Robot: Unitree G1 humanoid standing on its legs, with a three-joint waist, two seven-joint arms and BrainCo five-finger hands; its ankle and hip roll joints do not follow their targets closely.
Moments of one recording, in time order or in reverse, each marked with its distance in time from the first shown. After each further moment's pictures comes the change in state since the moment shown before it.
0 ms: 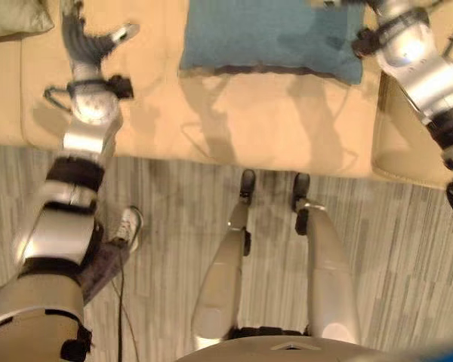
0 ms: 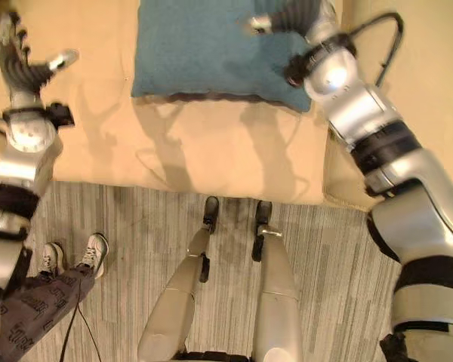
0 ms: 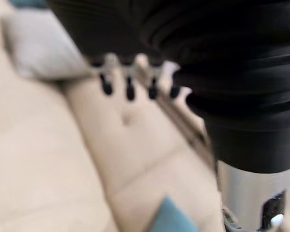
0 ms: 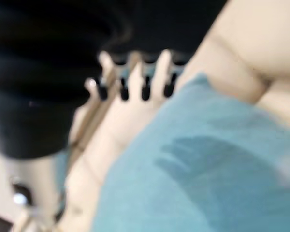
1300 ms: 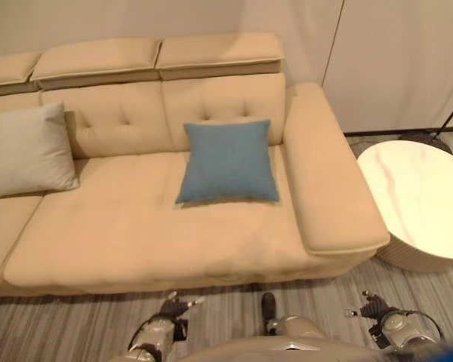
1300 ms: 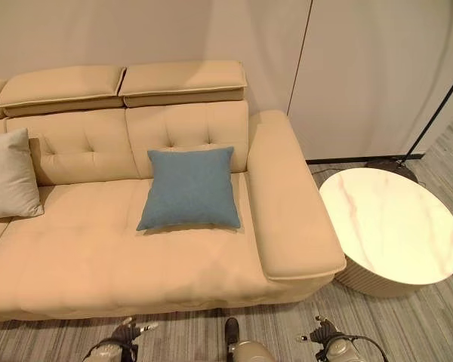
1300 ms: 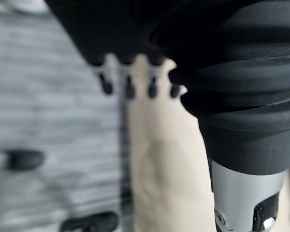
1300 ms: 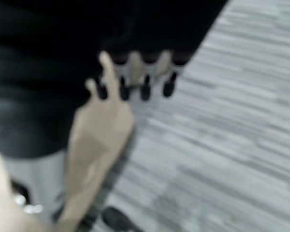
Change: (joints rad) left arm 0.595 -0.565 0.052 0.730 0.261 0.177 -0.391; right arm 1.133 0.479 -0.449 0.716 -0.301 0.083 0.211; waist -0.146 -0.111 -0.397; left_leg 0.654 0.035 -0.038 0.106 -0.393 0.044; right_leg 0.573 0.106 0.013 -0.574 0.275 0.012
